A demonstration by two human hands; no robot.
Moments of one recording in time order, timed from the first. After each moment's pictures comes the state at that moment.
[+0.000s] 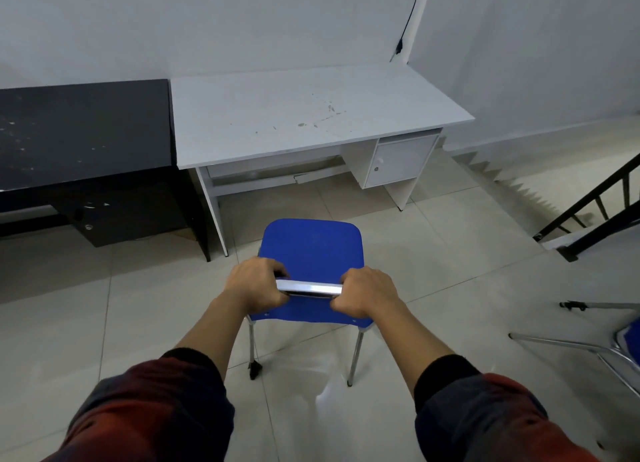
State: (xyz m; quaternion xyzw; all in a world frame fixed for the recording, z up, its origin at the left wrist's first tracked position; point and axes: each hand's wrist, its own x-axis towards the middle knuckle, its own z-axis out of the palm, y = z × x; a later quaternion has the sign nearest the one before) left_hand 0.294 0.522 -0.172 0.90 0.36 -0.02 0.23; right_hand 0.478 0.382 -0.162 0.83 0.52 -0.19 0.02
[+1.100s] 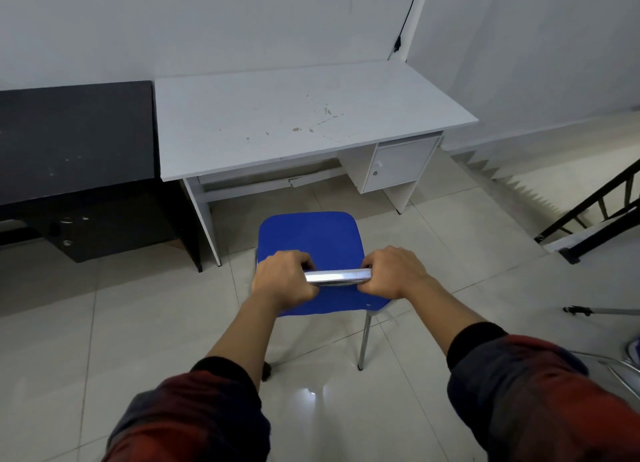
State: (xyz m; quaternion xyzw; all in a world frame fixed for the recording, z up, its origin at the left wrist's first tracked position) left_hand 0.377 0.555 -0.176 0.89 0.37 0.04 0.26; right_hand 0.572 0.433 -0.149 0.81 0.56 -0.13 0.03
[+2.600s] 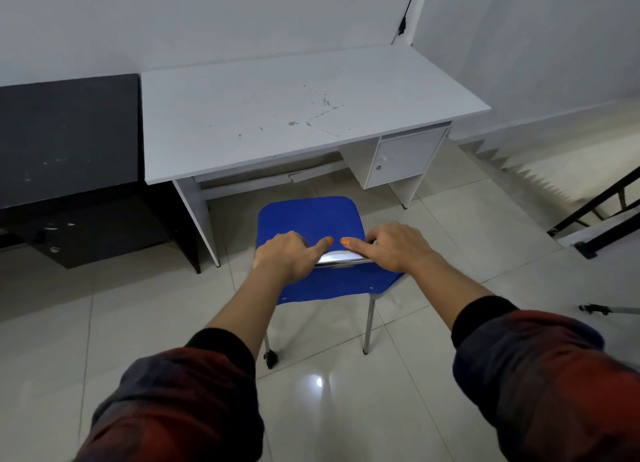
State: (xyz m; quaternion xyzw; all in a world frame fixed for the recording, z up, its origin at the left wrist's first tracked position) left_hand 0.445 0.606 -0.184 0.87 0.43 -0.03 0.23; right_hand 0.631 0.488 -0.168 0.82 0.56 -0.12 -0.03
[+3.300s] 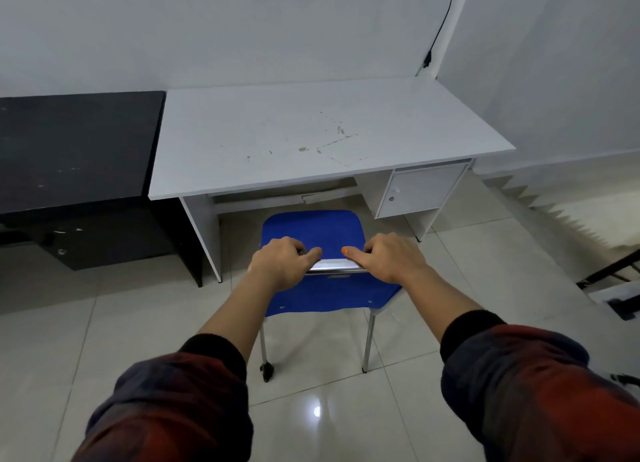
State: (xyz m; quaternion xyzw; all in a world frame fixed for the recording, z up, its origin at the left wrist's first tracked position) left_hand 0.496 0.642 -0.181 0.85 0.45 0.04 0.27; right_hand 0.696 0.539 -0.168 0.82 0.56 -0.10 -0.05
